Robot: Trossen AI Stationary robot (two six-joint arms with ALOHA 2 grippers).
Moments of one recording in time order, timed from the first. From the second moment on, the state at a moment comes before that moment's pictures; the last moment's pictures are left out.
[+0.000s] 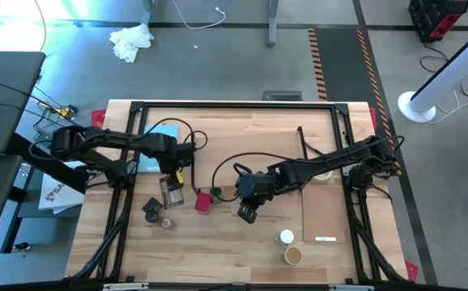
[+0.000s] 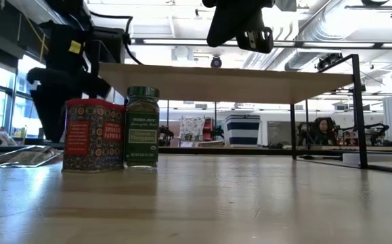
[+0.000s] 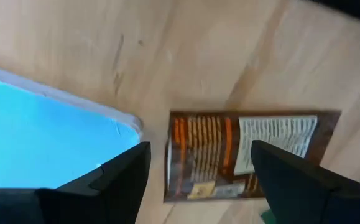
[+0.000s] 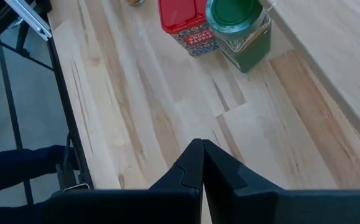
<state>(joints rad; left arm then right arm) 0.17 1.40 0.76 -0.96 0.08 -0.21 0.24 1.79 1.49 -0.67 -0.04 0.73</state>
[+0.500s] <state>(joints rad) 0.15 1.39 0.70 -0.91 0.08 -0.30 0.23 1.79 1.49 -0.67 -0.03 0.73</state>
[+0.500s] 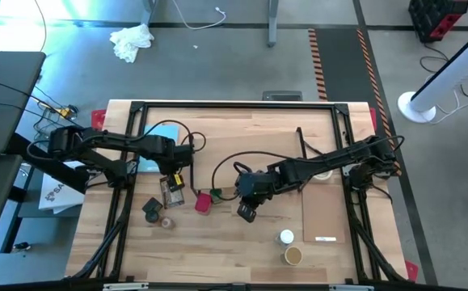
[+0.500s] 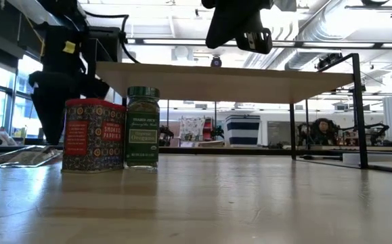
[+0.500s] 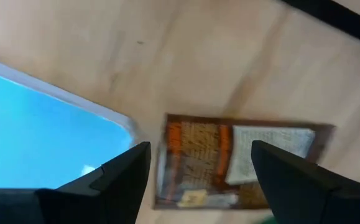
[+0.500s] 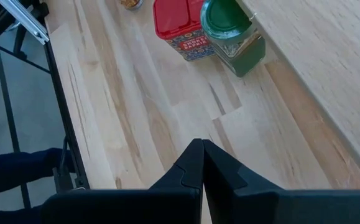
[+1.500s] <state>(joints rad) 0.22 1.23 0.58 -0.99 0.10 -0.48 0.23 1.79 1.49 -0.65 -0.03 0.70</state>
